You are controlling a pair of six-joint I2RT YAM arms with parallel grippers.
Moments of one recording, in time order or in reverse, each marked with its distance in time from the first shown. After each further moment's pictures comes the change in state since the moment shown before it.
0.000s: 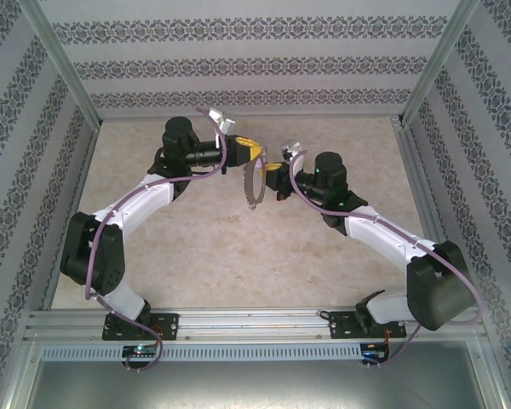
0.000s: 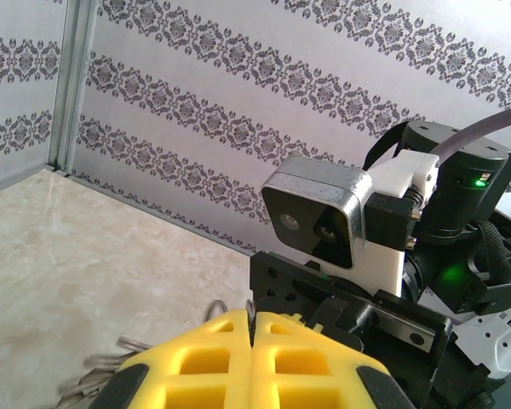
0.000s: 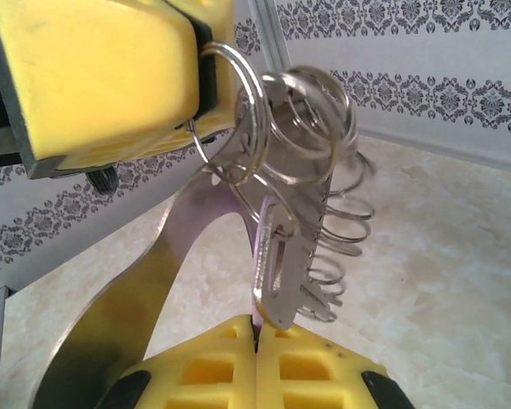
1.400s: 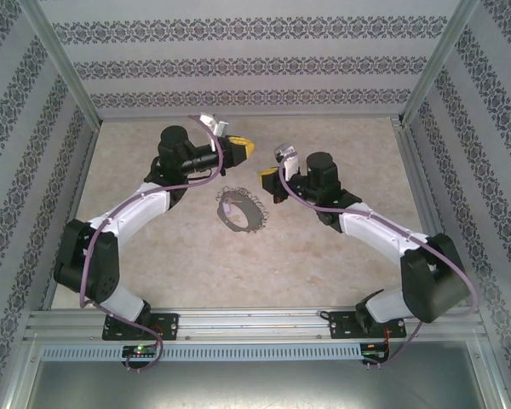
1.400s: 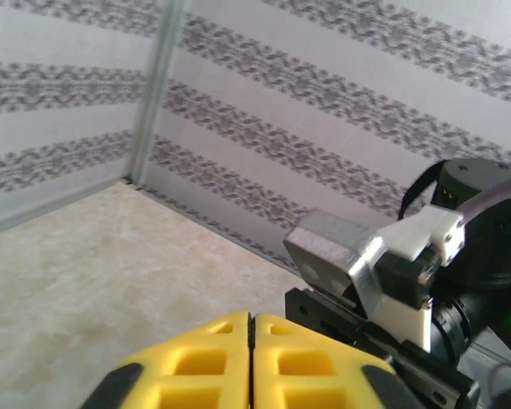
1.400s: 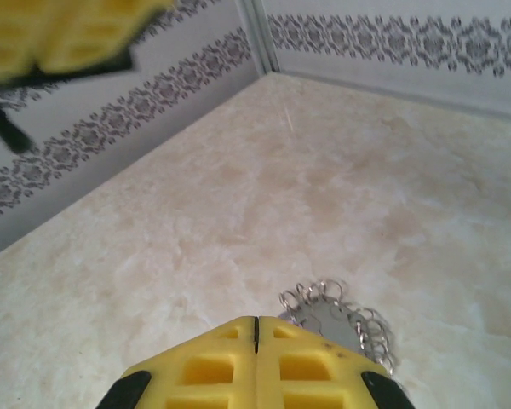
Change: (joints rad) left arm 0.008 -0.073 -0.119 0.053 -0.230 0.000; right arm 0.016 0.077 0.027 -0.094 0.060 -0.043
